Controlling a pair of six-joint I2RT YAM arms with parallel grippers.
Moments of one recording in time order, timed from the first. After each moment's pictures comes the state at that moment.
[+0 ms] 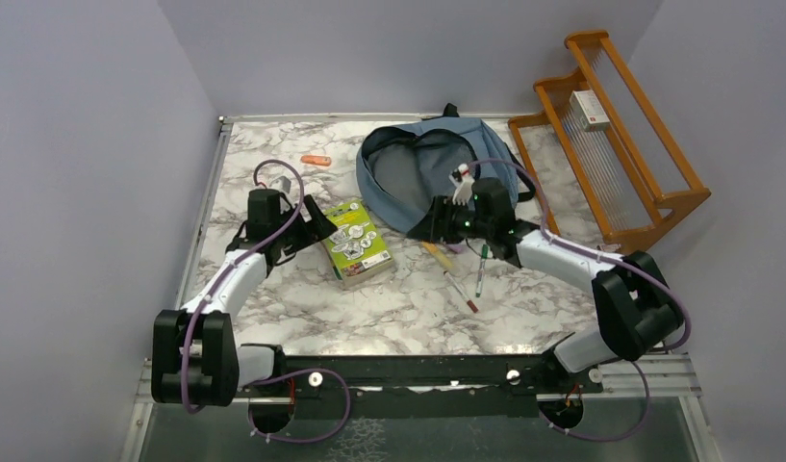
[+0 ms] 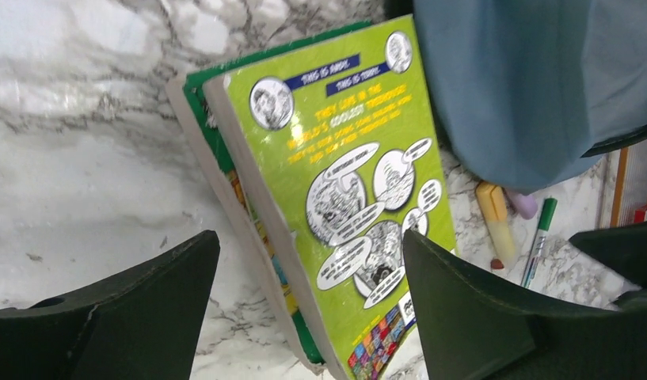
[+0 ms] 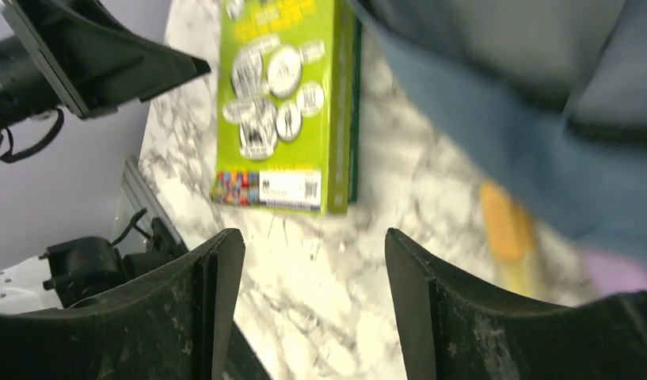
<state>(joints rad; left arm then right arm) -0.06 1.23 0.68 -0.14 0.32 -0.52 0.50 1.50 0.87 0.15 -0.48 0.56</state>
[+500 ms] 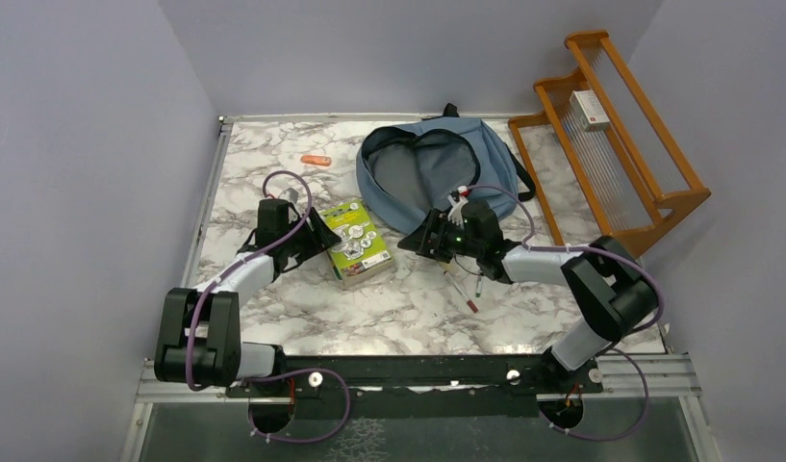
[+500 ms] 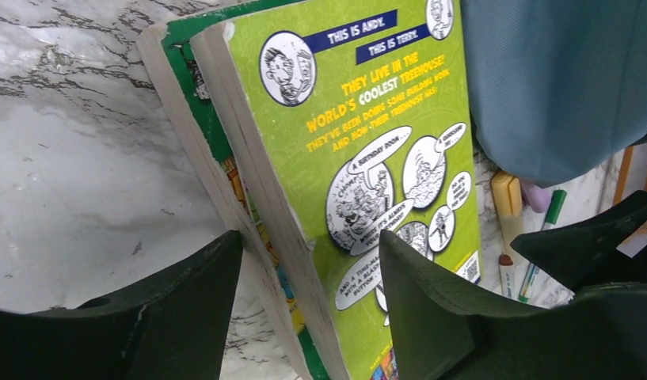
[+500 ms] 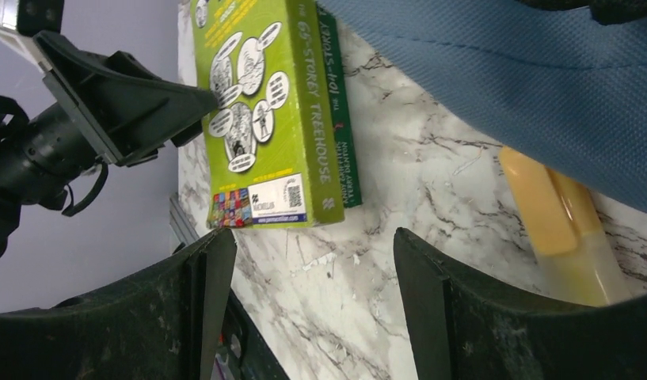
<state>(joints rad) -0.09 1.32 0.56 0.02 0.36 -0.60 0.60 1.59 0.65 0.48 -0.38 0.90</state>
